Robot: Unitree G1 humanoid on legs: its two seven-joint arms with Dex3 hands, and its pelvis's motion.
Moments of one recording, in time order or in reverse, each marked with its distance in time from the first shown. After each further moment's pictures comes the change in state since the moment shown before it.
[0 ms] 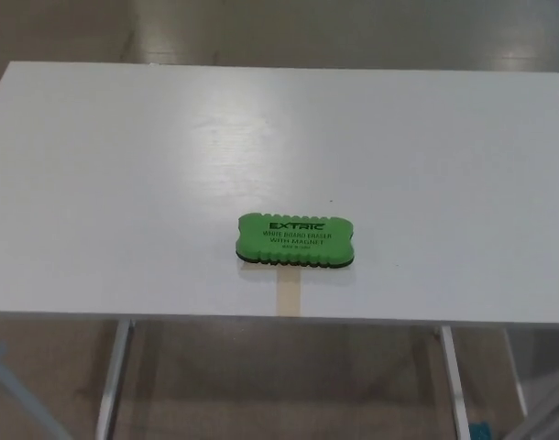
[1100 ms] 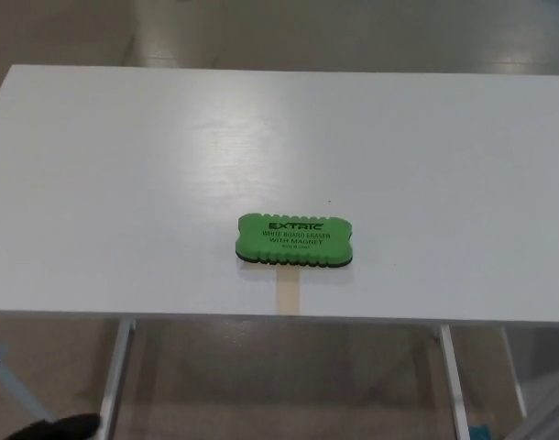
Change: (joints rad) left_arm 0.381 -0.037 -0.272 -0.857 -0.105 0.076 -0.293; right_arm 0.092 0.114 0.143 -0.146 0.003 -0.065 0.079
